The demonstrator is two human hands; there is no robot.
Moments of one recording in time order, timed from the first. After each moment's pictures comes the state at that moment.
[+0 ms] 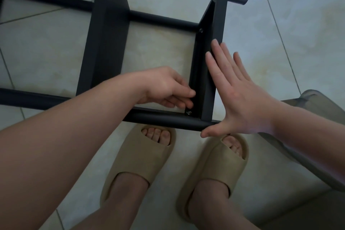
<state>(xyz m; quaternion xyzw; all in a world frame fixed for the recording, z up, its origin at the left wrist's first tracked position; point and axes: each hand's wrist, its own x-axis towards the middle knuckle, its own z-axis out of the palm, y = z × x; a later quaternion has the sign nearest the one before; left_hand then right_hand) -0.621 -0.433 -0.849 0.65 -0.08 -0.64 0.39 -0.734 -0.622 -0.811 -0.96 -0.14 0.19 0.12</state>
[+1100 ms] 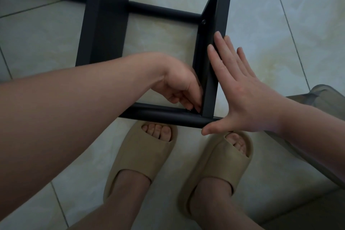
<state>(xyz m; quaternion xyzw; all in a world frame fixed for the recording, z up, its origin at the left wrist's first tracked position) -0.609 -0.469 -0.853 0.60 -0.16 -0.75 0.23 -0.733 -0.620 -0.814 -0.96 -0.13 0.21 0.16</state>
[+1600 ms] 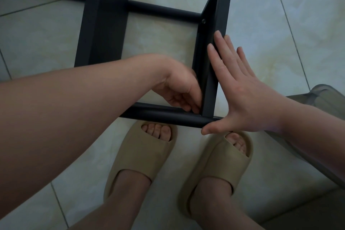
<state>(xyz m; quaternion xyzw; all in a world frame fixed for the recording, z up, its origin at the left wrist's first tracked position) -0.613 -0.472 -0.859 0.59 -0.15 -0.76 0.23 -0.733 -0.619 -0.815 -0.96 -0.12 0.21 0.16</state>
